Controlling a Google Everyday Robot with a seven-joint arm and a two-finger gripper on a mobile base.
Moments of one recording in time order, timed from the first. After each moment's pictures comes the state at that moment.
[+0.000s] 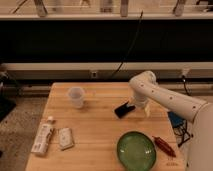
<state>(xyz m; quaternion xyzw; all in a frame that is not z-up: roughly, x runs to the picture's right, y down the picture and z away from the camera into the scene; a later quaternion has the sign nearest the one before) 0.205 0.141 0.875 -0.32 -0.13 -0.41 0.84</state>
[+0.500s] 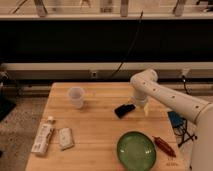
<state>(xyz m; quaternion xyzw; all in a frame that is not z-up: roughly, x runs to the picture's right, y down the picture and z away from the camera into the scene) 0.191 0.136 0.865 -0.31 -0.16 -0.40 0.85</state>
